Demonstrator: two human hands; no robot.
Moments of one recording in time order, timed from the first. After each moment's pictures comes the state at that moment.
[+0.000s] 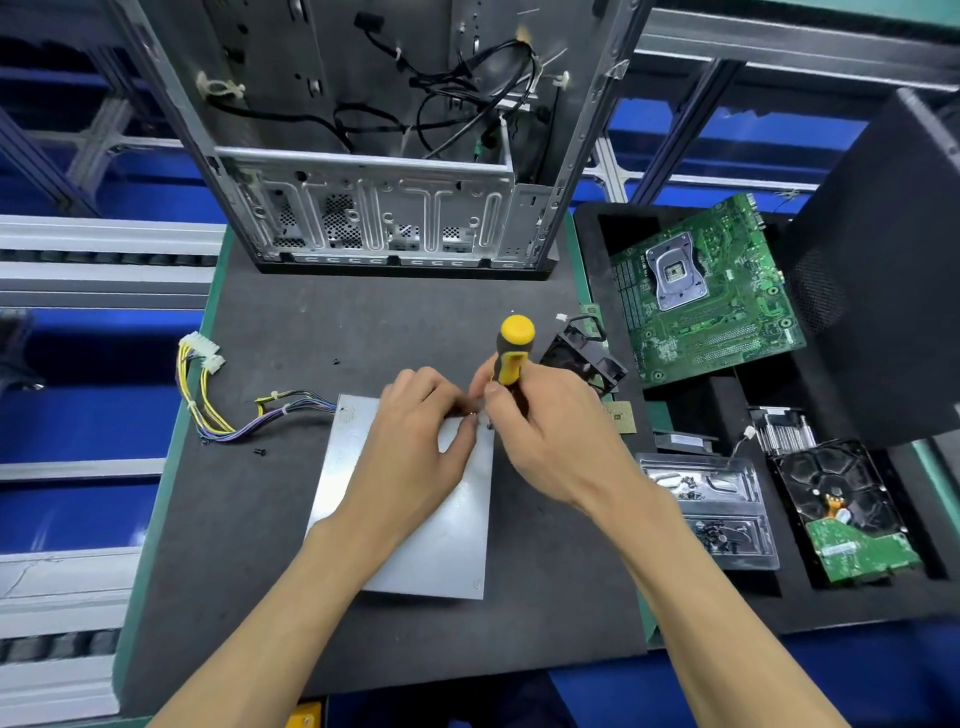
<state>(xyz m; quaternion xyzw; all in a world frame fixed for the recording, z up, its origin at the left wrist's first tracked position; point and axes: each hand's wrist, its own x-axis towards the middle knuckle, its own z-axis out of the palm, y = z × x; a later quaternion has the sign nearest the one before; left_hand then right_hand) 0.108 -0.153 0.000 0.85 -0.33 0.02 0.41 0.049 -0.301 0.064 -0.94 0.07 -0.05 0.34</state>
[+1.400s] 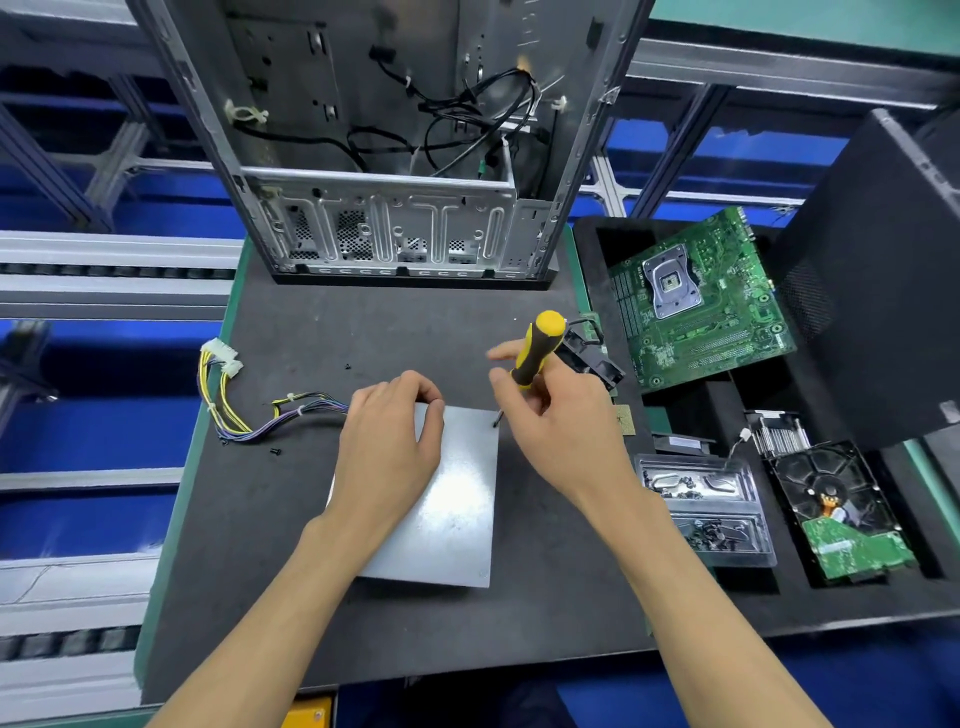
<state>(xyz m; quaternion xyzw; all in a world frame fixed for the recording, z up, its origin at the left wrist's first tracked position) 0.110 -0.133 -0.001 0.90 -0.22 0.03 0.38 0.045 -0.297 0.047 -0.90 0.15 -0.15 0.38</state>
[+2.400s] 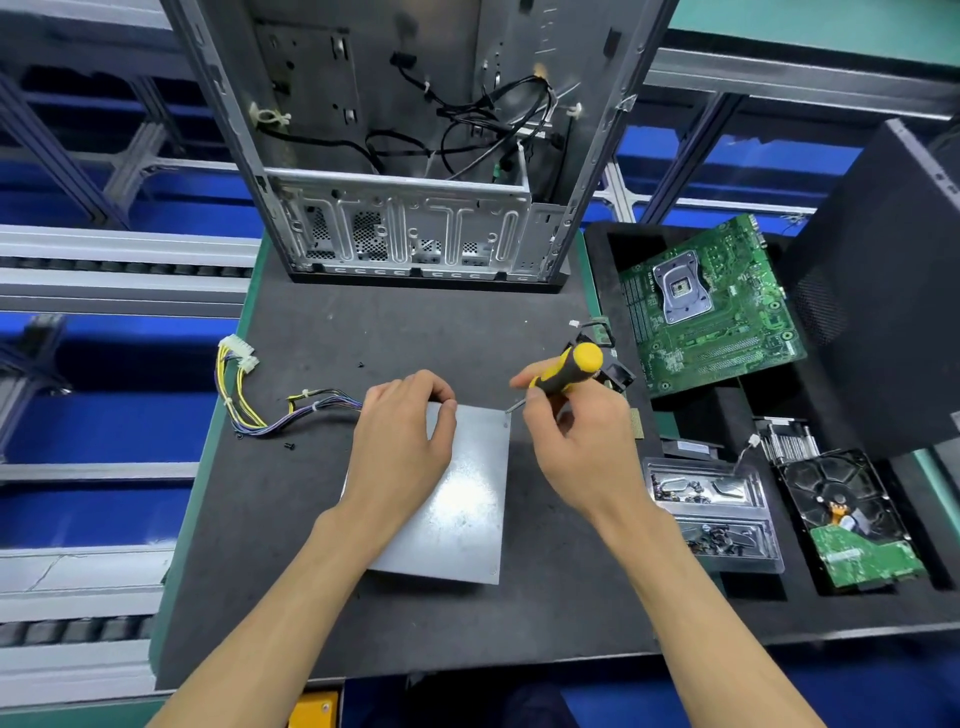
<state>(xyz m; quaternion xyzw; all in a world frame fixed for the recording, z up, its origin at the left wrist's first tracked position) 0.108 -0.131 0.003 0.88 -0.23 0.03 0.41 0.031 -0.293 0.048 -0.87 0.12 -0.20 0.43</state>
